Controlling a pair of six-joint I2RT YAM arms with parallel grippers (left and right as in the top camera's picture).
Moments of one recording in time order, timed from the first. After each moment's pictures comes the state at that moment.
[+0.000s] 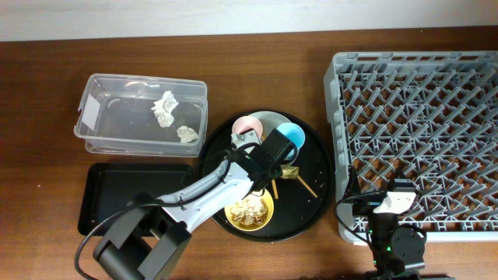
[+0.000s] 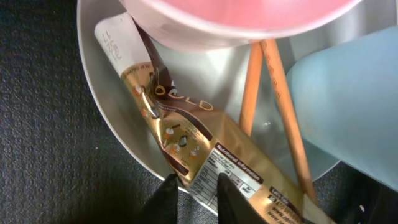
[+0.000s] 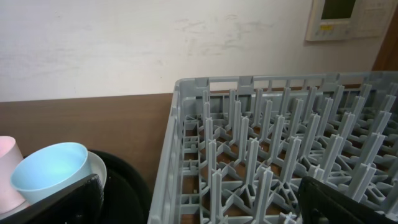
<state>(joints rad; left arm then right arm) -0.79 1.82 1.15 -0.53 -0.19 -1.11 0.11 0.02 0.01 -0.06 0.16 0.06</state>
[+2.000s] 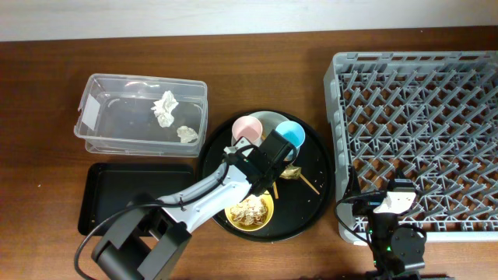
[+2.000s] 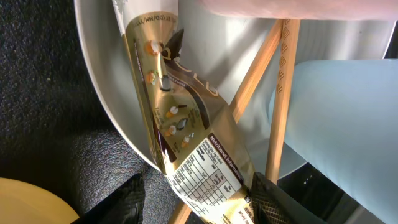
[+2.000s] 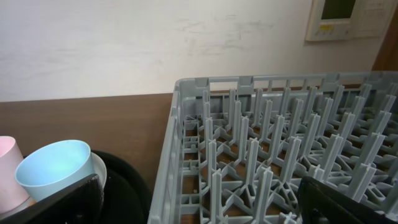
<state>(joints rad) -0.78 1.81 1.11 -0.43 -0.08 -1.51 0.11 0.02 0.01 -0.06 0.16 0.06</state>
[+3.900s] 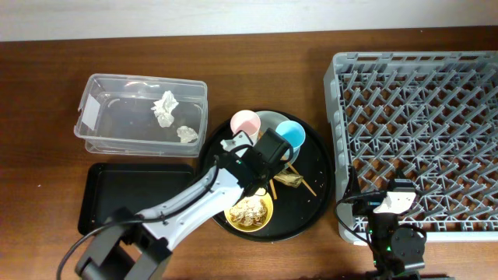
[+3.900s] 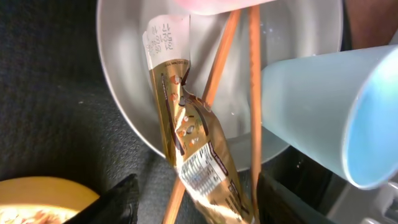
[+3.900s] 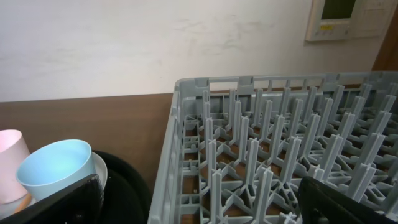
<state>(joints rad) -0.78 1.72 1.10 -0.49 -0.13 -1.37 0.11 0.02 0.01 -0.06 0.16 0.06</state>
